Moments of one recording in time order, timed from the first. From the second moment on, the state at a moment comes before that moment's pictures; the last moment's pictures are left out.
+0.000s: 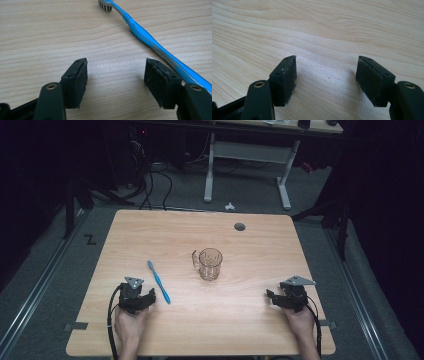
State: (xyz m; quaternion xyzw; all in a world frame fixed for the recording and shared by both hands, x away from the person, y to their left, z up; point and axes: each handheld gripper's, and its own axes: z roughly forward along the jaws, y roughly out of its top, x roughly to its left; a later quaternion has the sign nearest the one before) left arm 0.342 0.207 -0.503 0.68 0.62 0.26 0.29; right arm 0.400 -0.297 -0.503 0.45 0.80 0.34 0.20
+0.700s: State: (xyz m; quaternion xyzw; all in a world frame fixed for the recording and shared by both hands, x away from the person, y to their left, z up) left arm 0.336 0.188 -0.485 0.70 0.59 0.24 0.31; right arm 0.400 -0.297 -0.503 0.45 0.80 0.34 0.20
